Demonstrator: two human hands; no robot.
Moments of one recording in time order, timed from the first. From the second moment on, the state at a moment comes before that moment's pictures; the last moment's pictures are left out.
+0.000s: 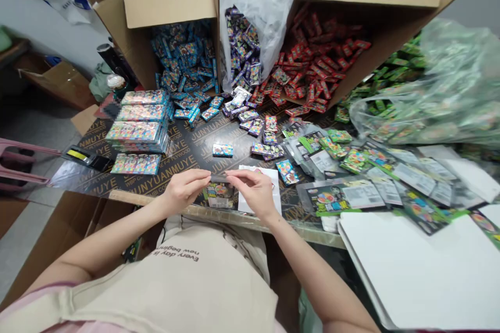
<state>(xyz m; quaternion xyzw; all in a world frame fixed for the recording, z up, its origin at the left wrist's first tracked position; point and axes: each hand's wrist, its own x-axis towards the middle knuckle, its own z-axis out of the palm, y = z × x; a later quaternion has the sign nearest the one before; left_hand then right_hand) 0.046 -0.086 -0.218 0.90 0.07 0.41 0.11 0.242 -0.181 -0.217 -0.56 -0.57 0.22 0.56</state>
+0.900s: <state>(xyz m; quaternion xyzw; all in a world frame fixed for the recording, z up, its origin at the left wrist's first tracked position) 0.033 -0.069 -0.211 0.89 0.20 0.36 0.21 0.214 -0.160 -0.256 -0.50 -0.70 0.18 0.48</state>
